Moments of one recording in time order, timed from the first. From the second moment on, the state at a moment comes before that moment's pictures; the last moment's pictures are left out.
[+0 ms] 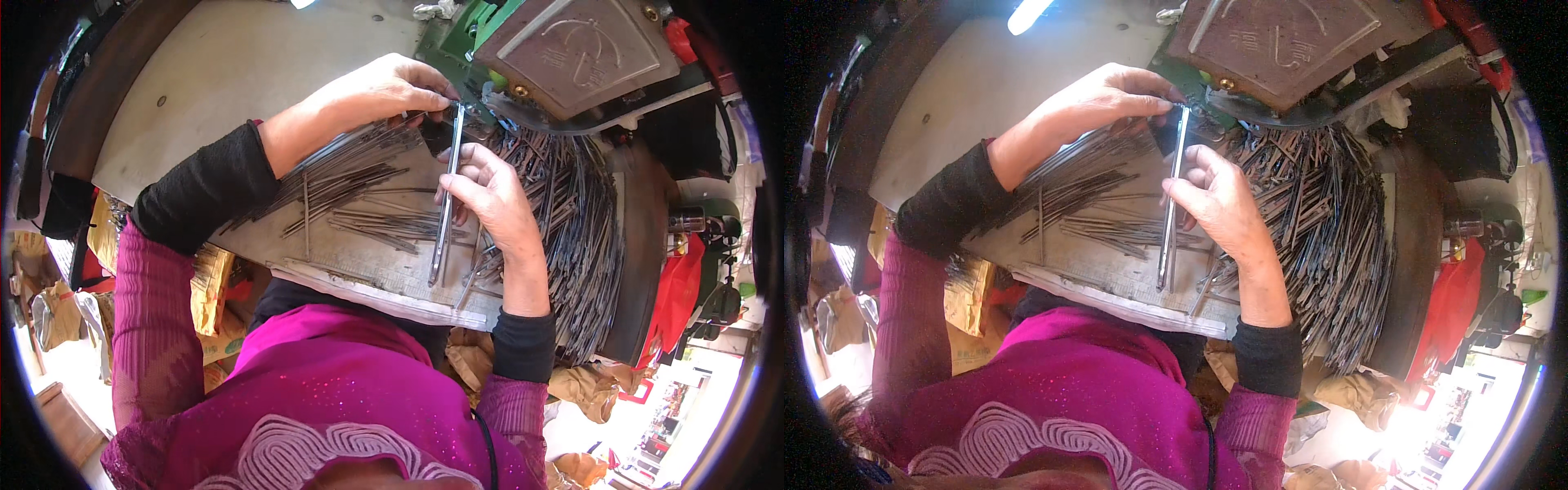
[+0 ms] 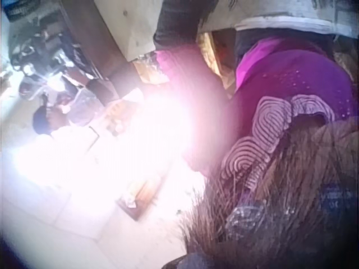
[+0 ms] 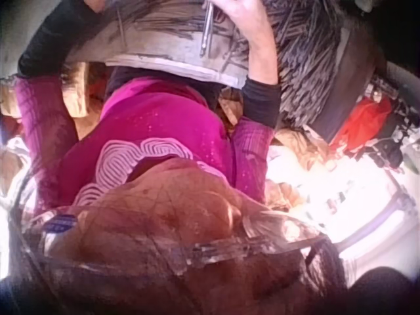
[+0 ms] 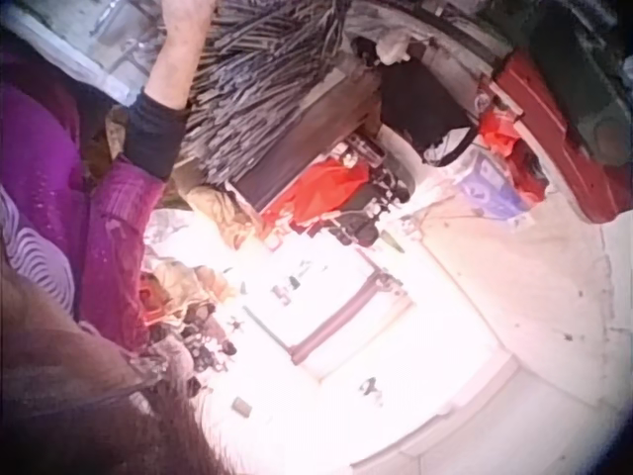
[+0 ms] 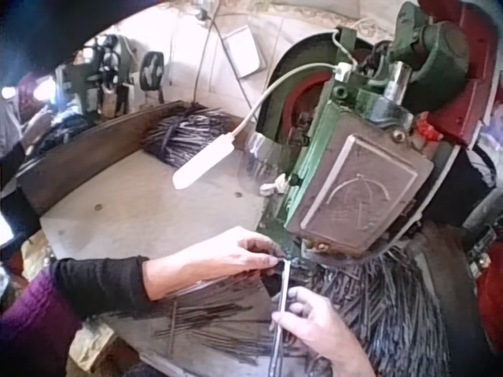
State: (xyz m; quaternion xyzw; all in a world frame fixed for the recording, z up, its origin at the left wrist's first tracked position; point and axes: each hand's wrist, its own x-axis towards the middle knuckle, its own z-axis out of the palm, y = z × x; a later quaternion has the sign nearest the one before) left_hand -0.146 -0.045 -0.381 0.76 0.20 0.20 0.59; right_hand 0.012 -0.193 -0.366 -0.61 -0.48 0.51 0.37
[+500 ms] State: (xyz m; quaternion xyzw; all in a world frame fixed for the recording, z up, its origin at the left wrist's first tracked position) left_hand -0.143 -0.056 -0.369 0.73 0.20 0.22 0.61; right_hand 0.012 -0.194 -0.365 -0.61 -0.47 0.51 0.39
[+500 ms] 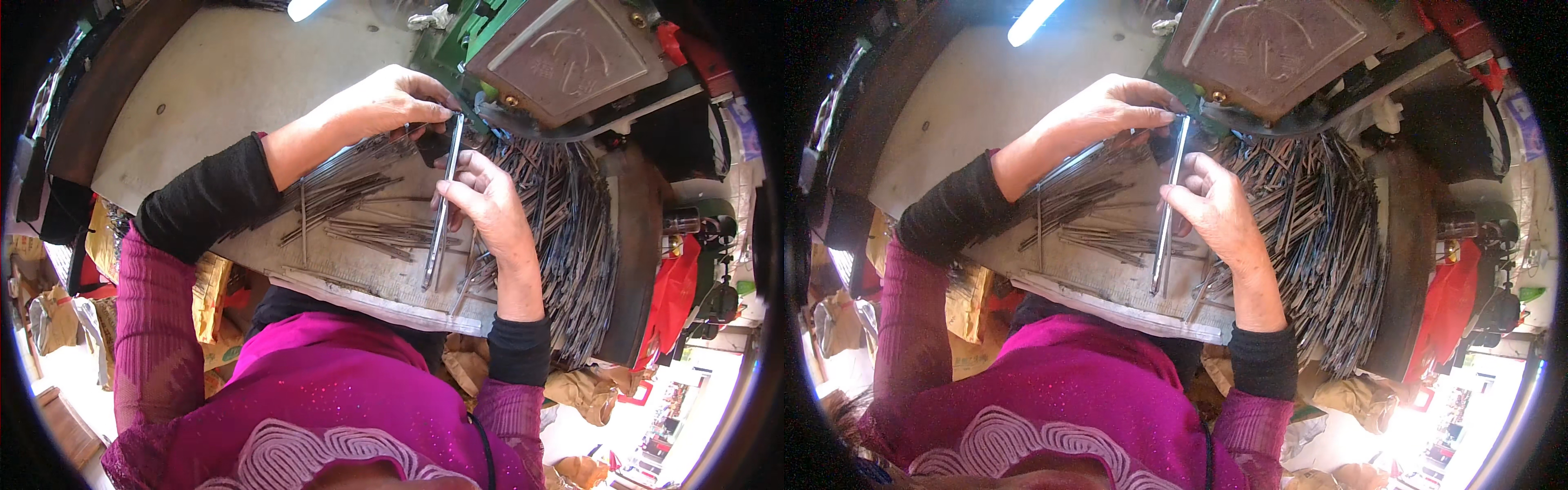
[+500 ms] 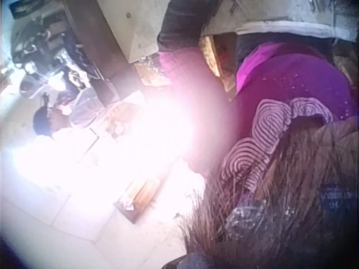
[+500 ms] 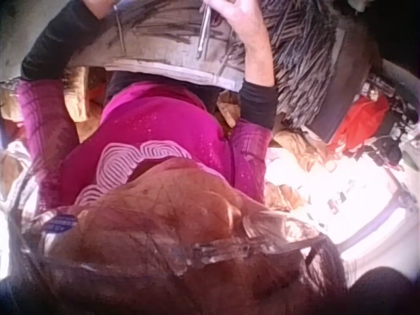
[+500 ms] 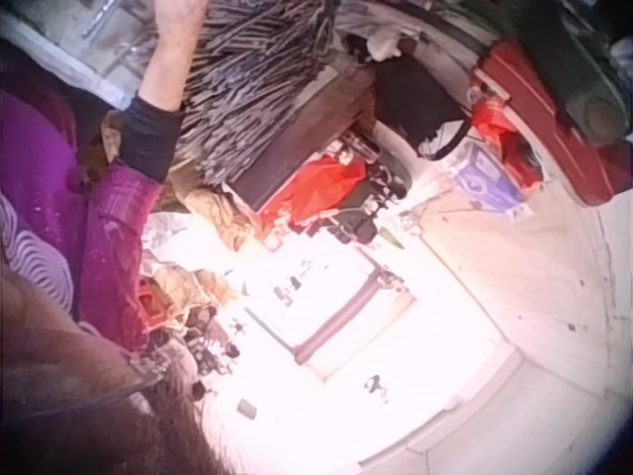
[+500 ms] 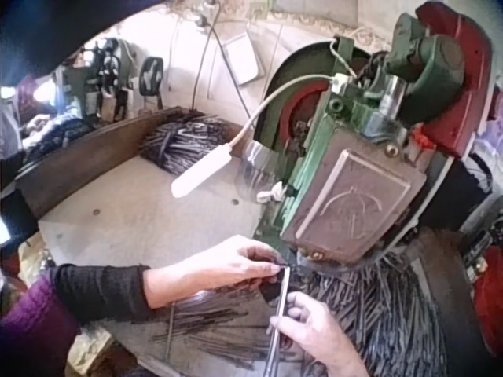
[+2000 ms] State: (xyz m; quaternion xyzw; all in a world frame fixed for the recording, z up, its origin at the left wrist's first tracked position) left_hand -0.136 -0.060 -0.371 0.68 0.23 0.16 0.68; right_hand 0.017 -0.183 -0.370 -0.53 -0.39 0.55 0.51
